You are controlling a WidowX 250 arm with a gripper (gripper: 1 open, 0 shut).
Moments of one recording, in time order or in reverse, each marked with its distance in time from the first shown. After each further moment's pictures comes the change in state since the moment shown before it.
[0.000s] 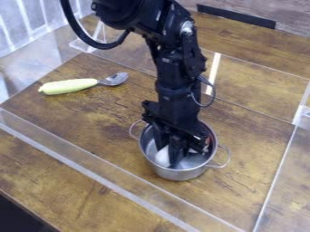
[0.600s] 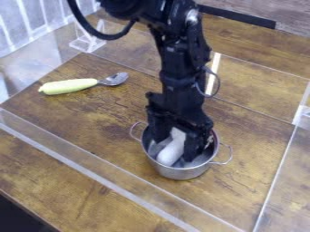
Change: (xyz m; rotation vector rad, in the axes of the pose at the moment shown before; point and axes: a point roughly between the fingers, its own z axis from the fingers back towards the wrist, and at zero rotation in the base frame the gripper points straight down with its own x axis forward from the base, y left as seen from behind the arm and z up) arm 0.009 0.001 0.012 0.004 0.004 0.009
